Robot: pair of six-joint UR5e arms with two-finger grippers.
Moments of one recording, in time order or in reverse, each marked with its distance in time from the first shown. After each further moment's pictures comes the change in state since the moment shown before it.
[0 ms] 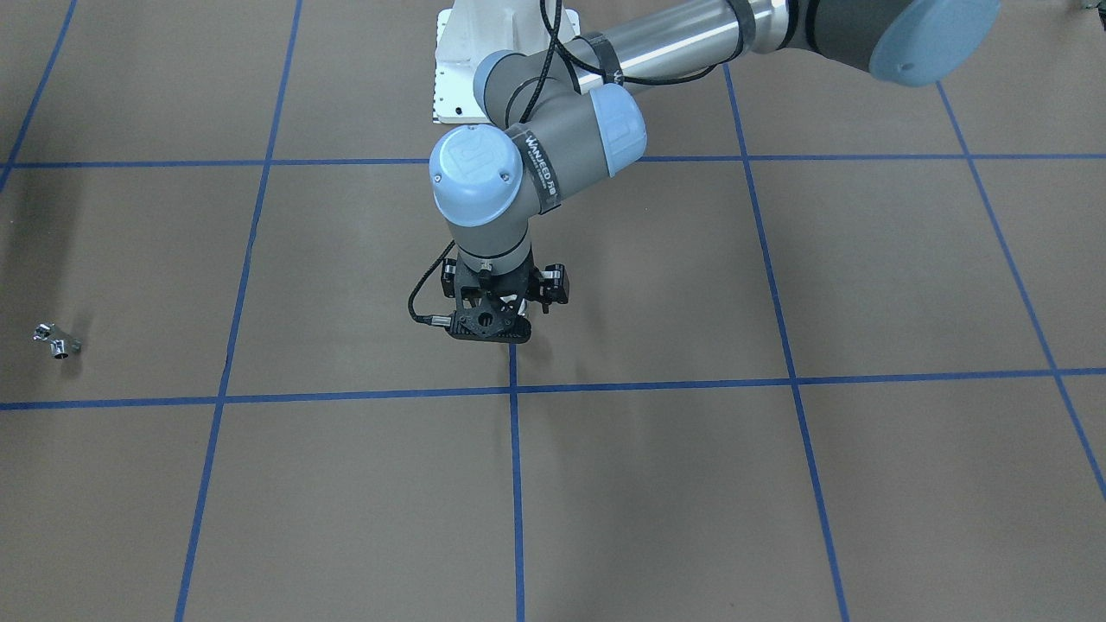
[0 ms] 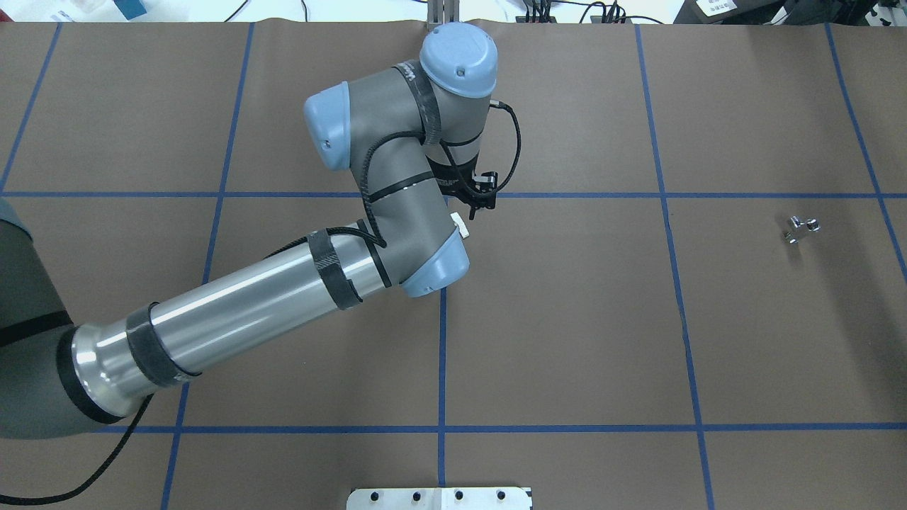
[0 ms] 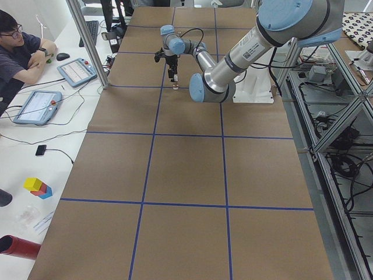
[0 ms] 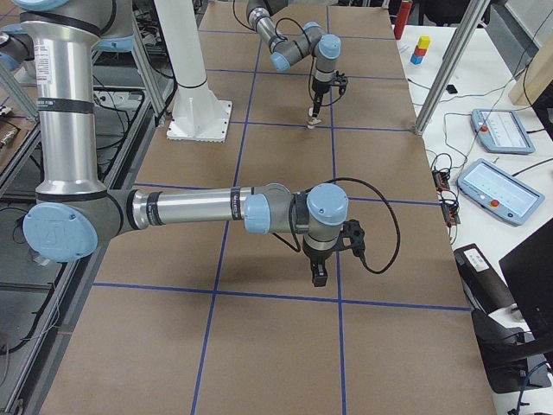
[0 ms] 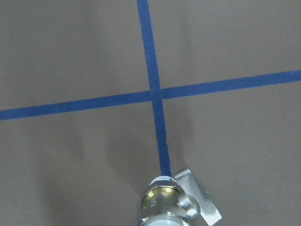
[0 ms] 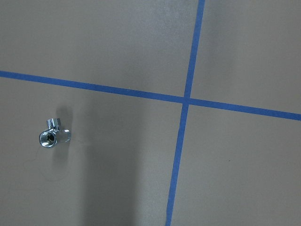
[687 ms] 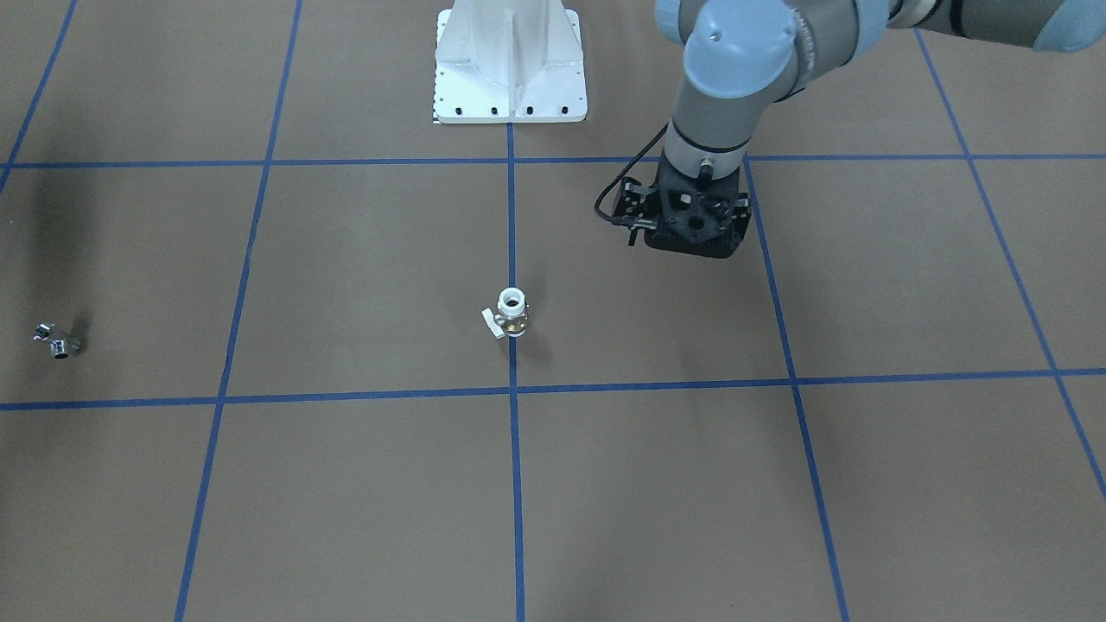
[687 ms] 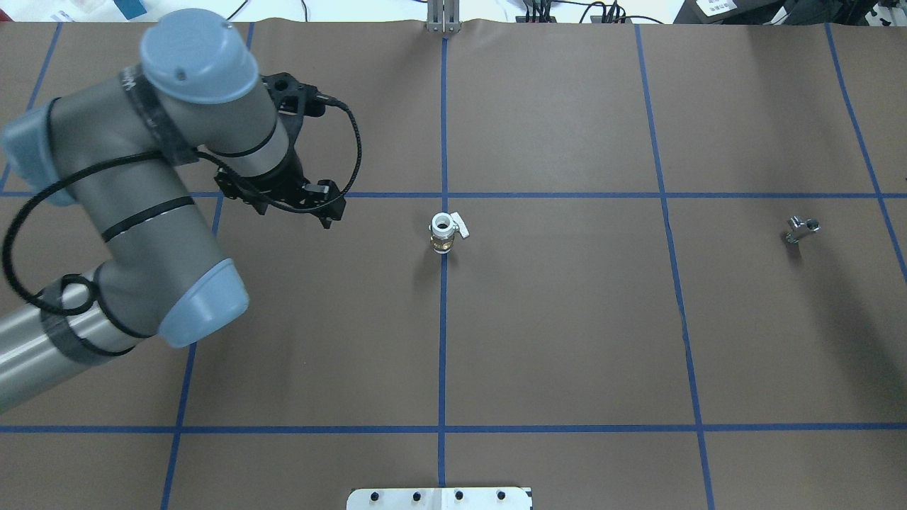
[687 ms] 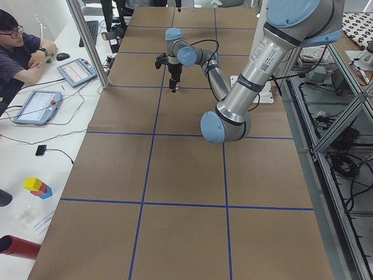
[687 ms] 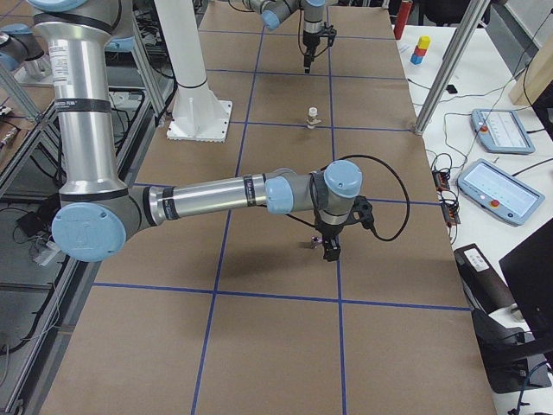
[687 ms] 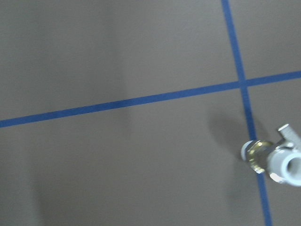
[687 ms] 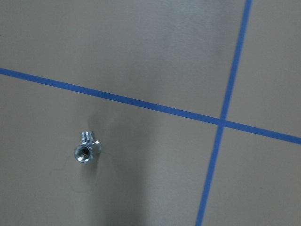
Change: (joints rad) left arm -0.106 0.512 -0.656 0.111 -0.024 0.172; right arm -0.163 0.086 0.004 0.025 -0.007 0.075
